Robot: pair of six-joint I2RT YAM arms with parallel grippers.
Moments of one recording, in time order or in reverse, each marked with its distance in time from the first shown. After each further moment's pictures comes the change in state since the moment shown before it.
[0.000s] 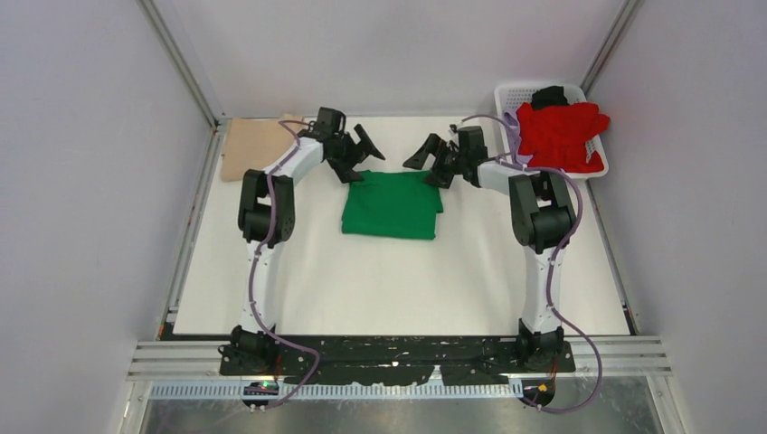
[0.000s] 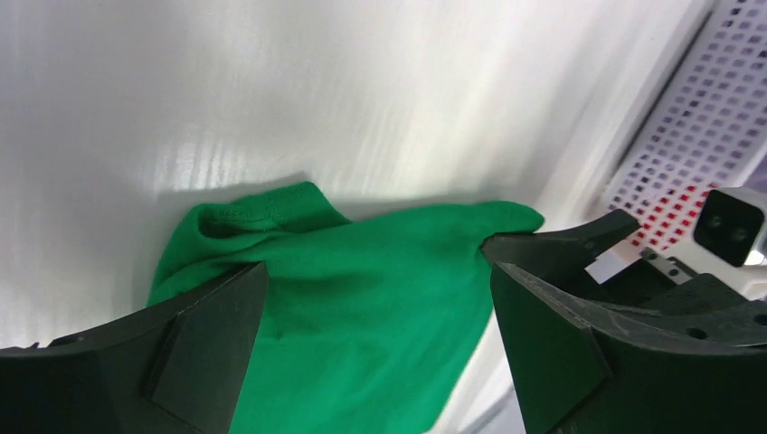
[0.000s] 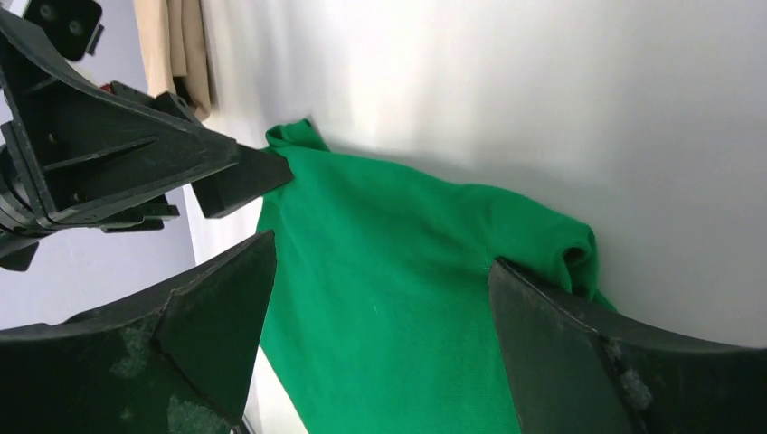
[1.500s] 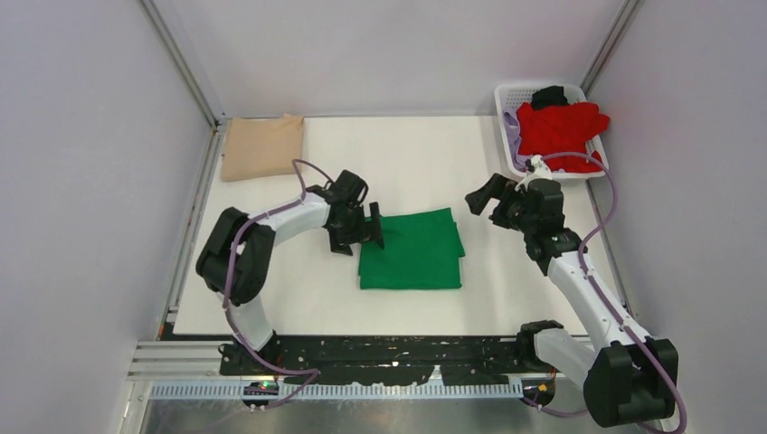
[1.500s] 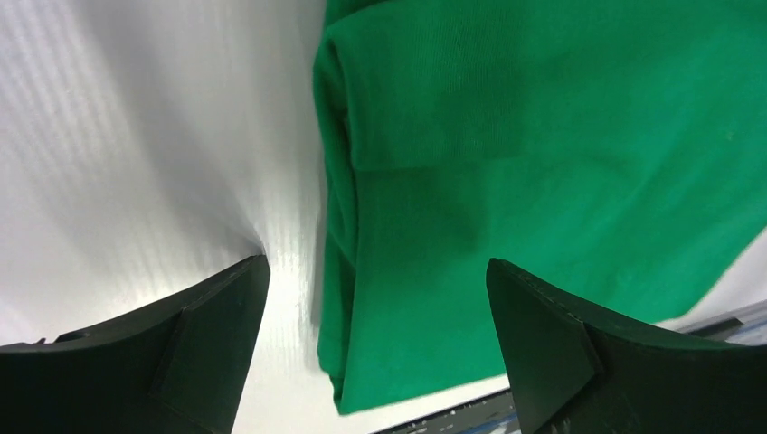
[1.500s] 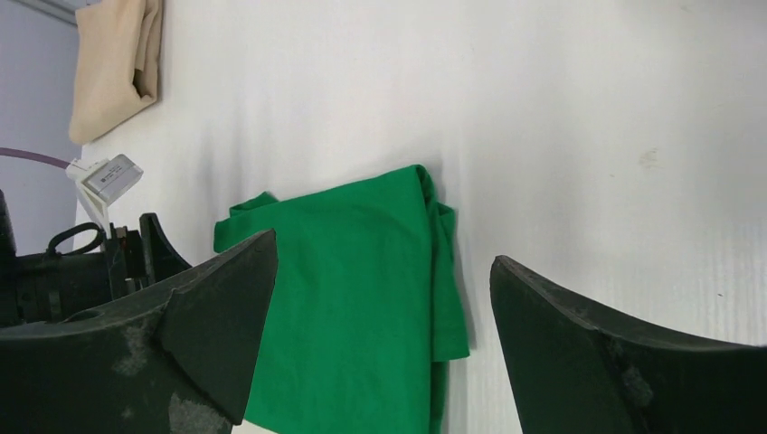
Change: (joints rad) left arm -0.272 -0.608 -0.838 -0.049 -0.231 0.165; right arm -0.101 -1.141 -0.775 -0.187 0.319 -0.191
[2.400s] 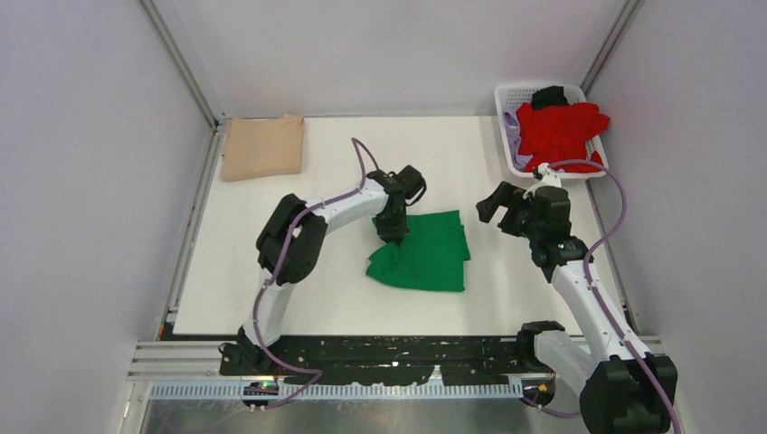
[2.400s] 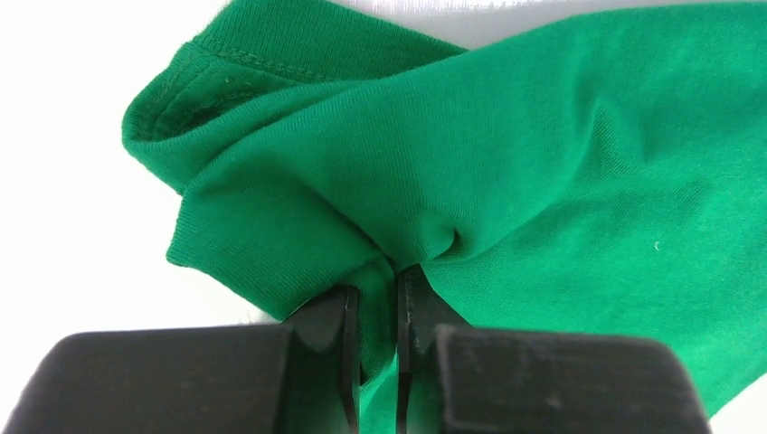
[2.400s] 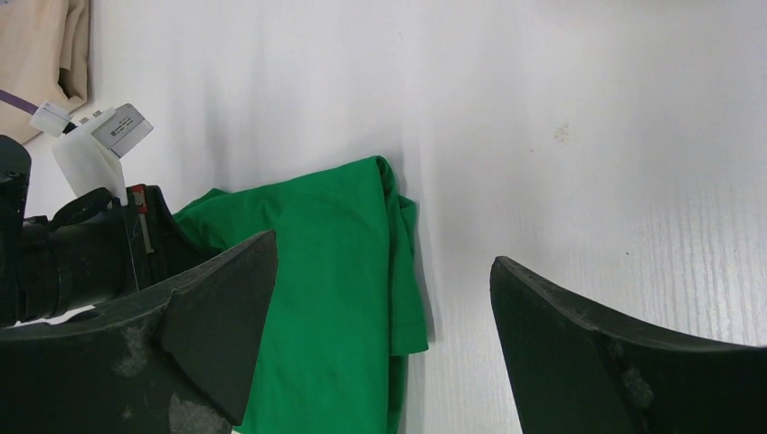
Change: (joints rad) left arm -0.225 0.381 0.531 -0.312 -0.260 -0.087; right arm -0.069 -0.082 -0.034 -0.096 0.059 -0.081
